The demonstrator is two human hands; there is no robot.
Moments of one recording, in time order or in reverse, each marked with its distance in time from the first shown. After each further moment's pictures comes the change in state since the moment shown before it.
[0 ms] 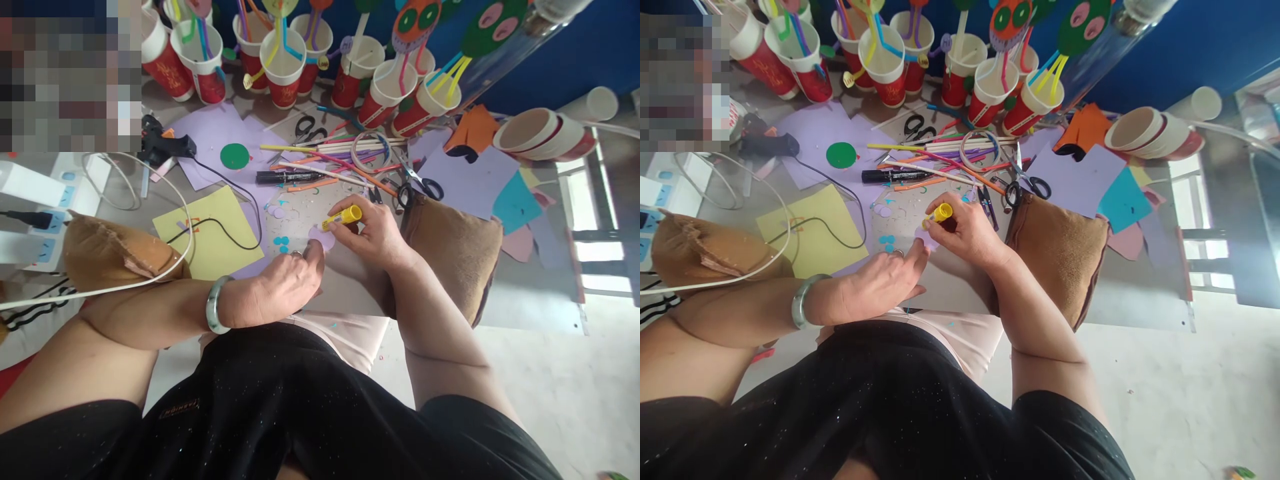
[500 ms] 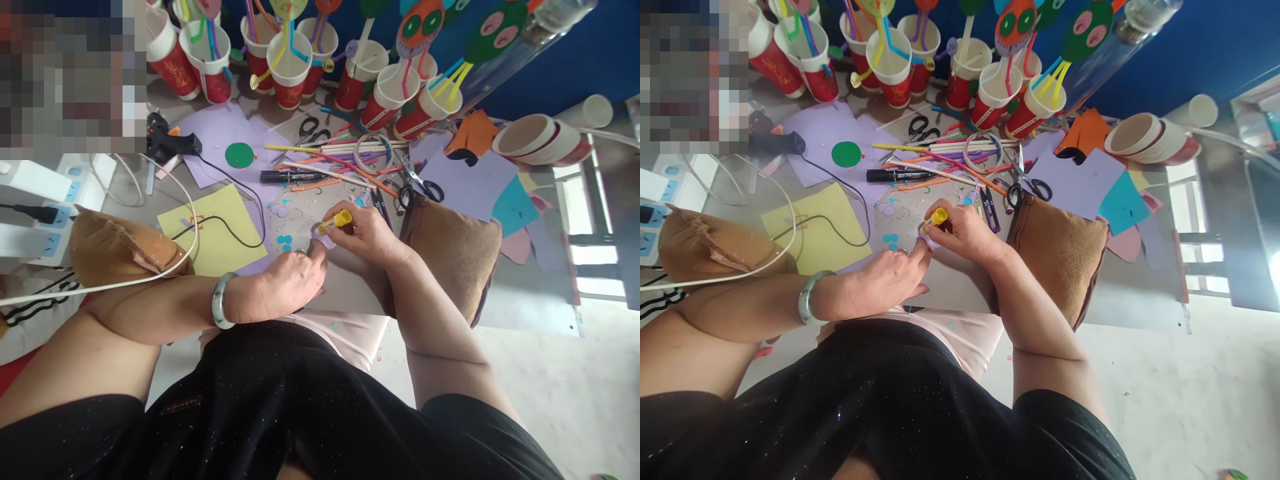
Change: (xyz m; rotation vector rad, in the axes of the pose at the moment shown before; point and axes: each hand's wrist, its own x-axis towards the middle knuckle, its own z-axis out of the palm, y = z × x) left_hand 0.006 -0.002 0.005 -0.042 -0.035 0.037; right_hand 0.005 0.013 0.009 0.061 -0.158 0.007
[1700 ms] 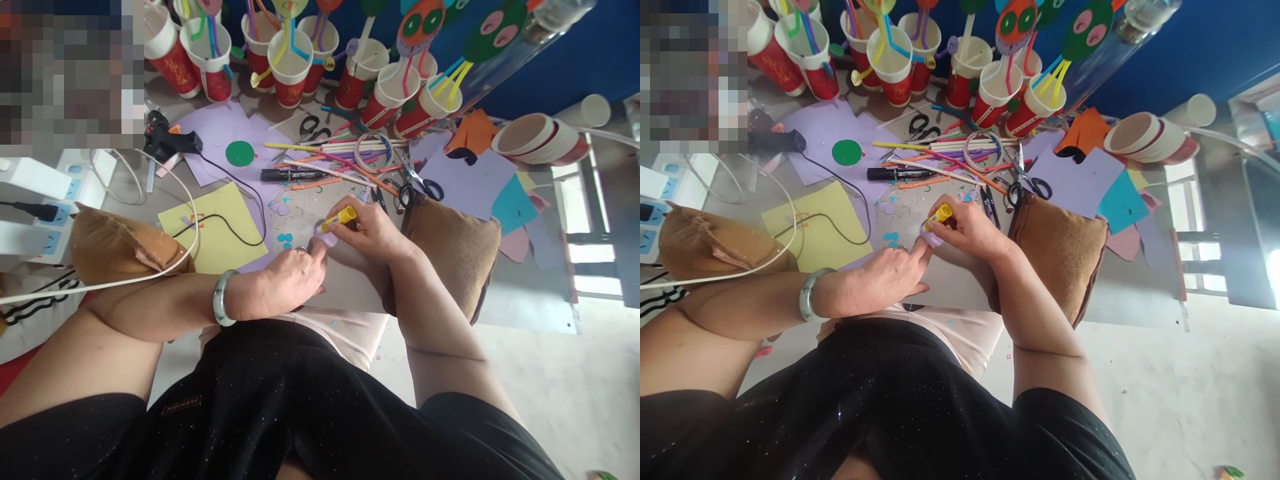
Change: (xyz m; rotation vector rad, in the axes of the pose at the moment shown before) left_hand 0.000 0.001 0.005 -0.076 0.034 -0.050; right_hand 0.000 0.004 -0.007 -0.003 -0.003 -0.003
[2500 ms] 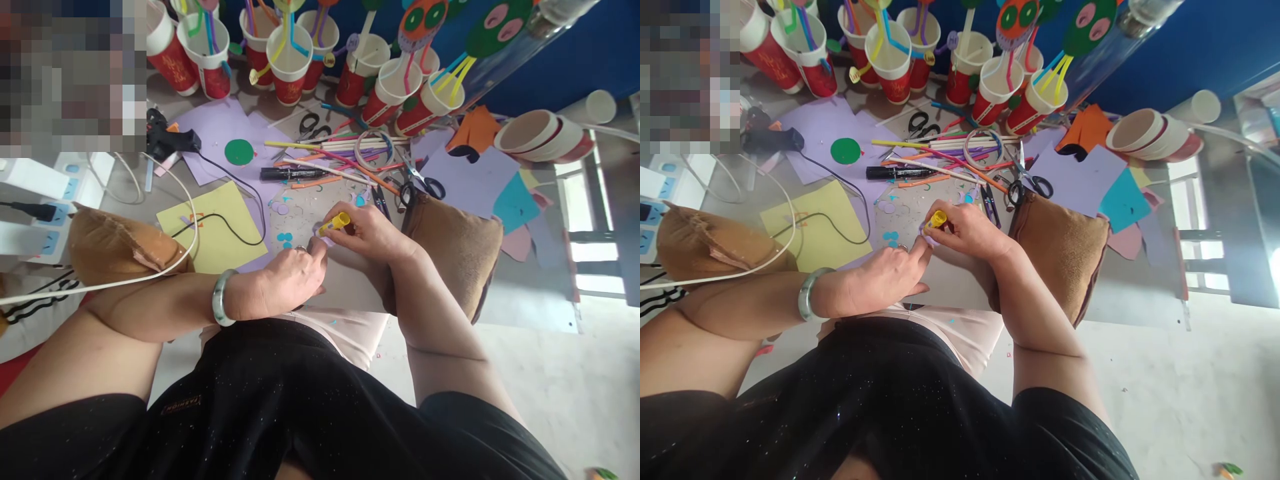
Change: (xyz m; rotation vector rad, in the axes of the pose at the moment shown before) left_hand 0.001 0.000 -0.004 0.038 -0.025 0.014; right_hand -0.001 -0.002 -0.003 -0.108 -0.110 -0.067
